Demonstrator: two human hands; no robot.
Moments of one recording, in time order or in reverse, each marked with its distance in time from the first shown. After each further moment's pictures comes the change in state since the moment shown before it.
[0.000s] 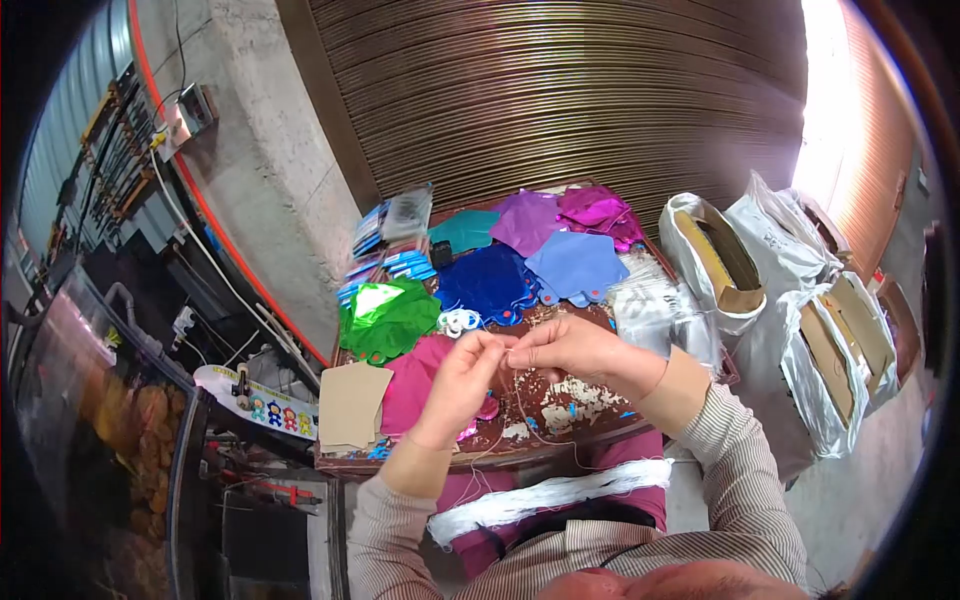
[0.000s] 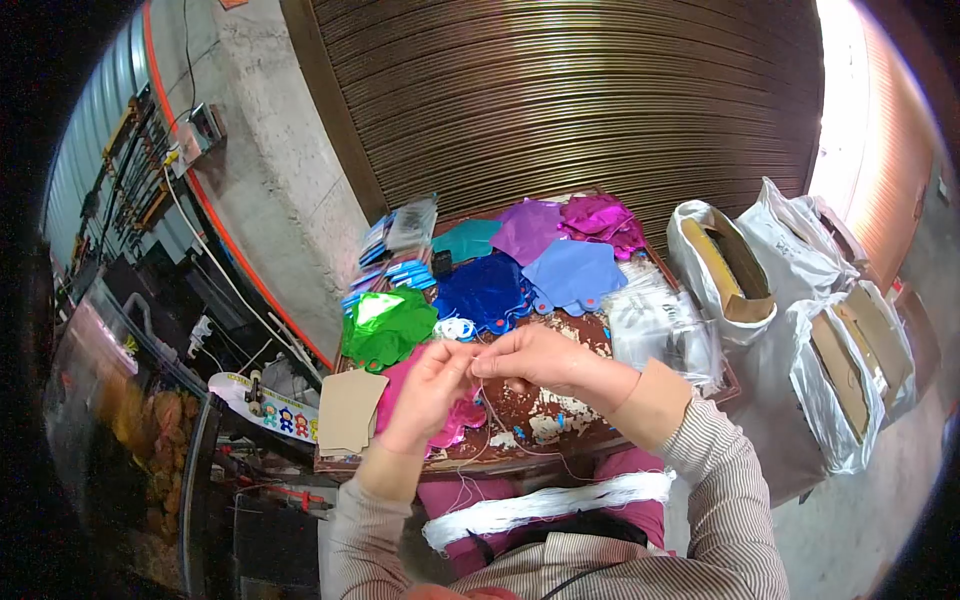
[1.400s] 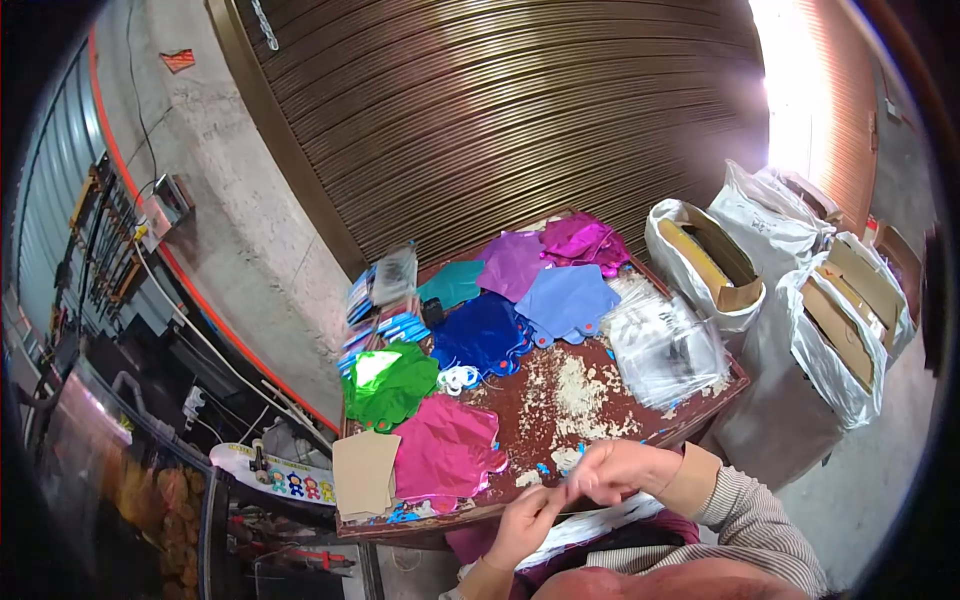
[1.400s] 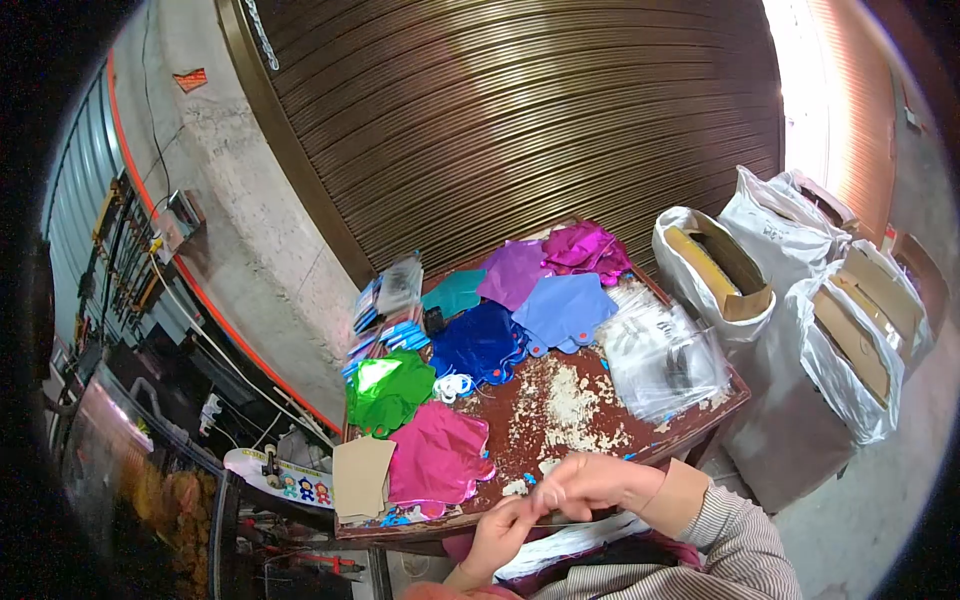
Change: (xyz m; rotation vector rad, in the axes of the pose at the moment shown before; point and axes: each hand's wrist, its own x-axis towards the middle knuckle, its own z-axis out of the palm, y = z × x) left_hand -0.098 -0.076 0.026 0.571 -0.169 0.130; right_hand -0.071 0.104 -0.008 0.514 -0.330 -0.012
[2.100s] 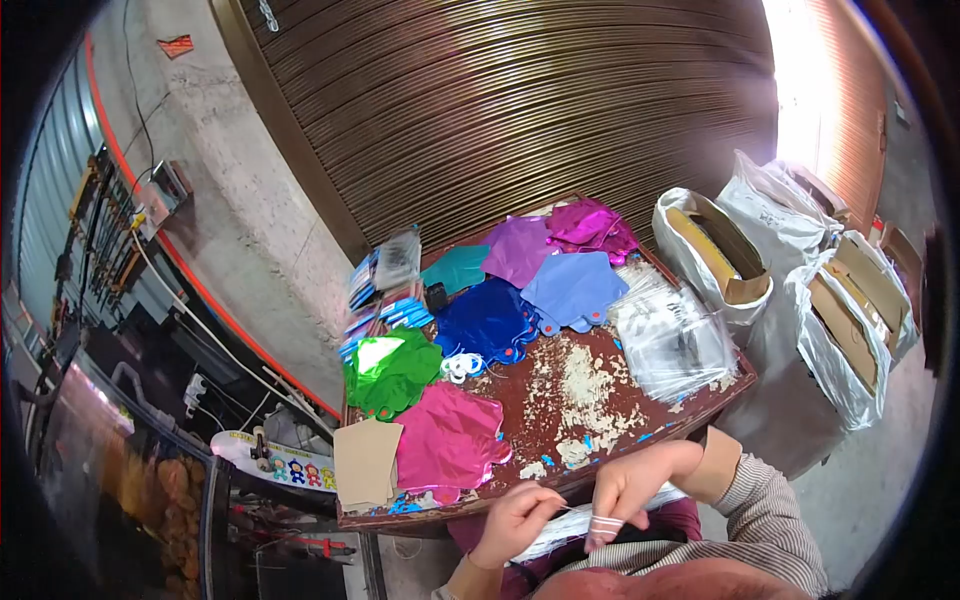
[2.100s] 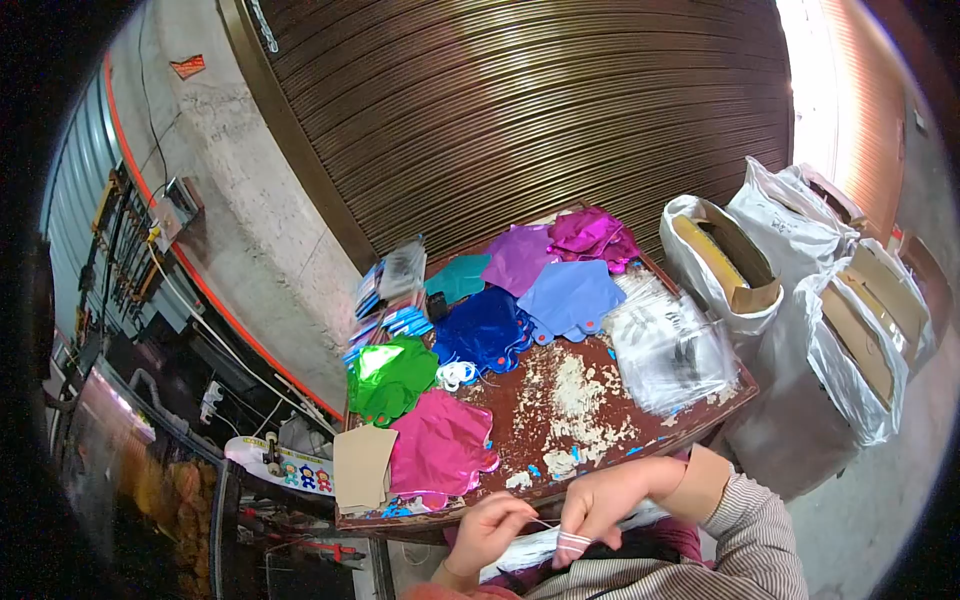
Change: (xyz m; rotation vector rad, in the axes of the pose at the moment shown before) left_hand -0.004 0.017 -0.010 -0.120 -0.037 -0.037; right_hand 0.000 -0.043 0.026 -1.092 -0.283 0.420
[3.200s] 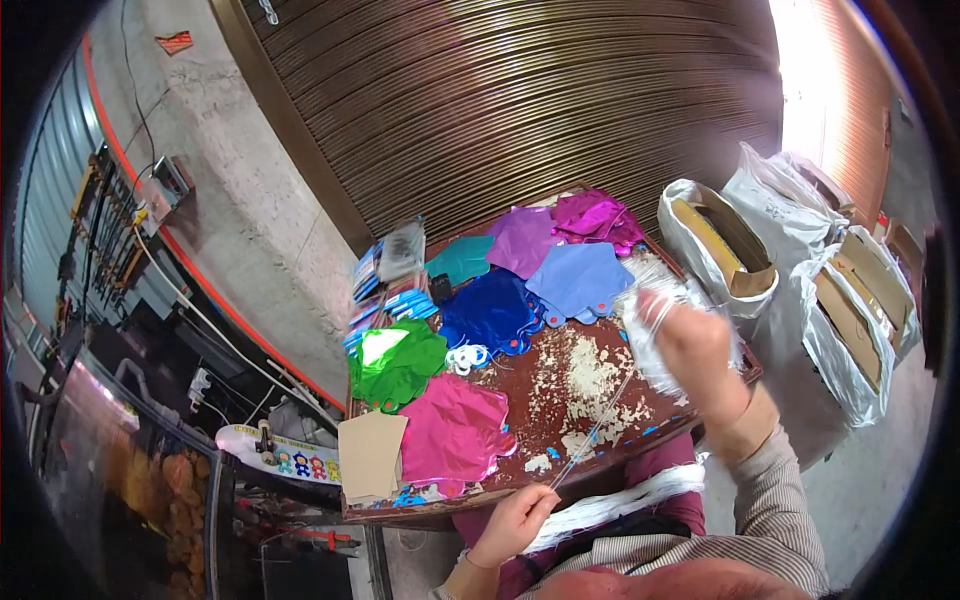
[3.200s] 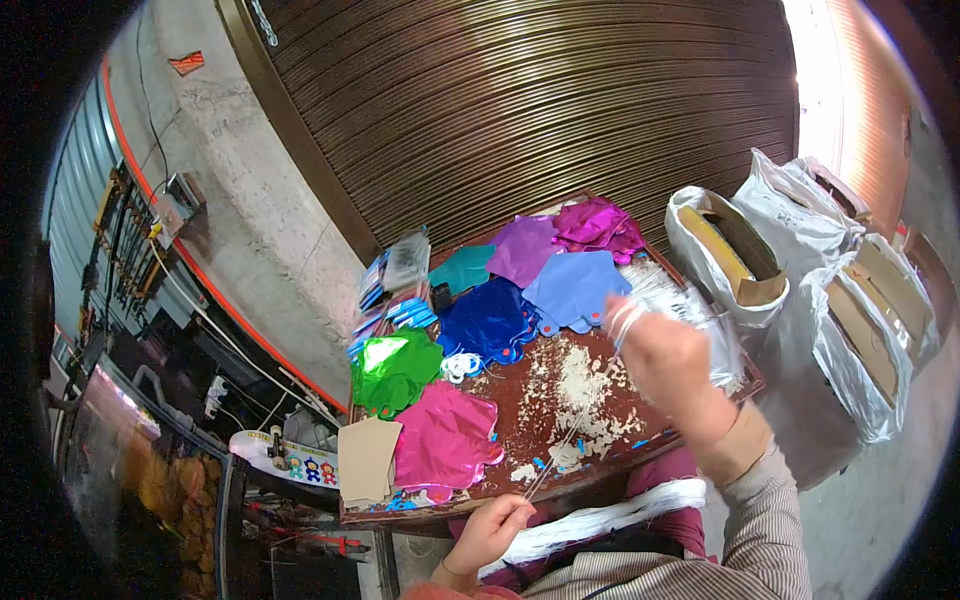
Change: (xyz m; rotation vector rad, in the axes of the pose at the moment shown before) left_hand -0.011 -0.005 -0.016 0.146 -0.064 -0.235; right_hand -0.036 -0.008 -0.060 -0.955 1.899 -0.183
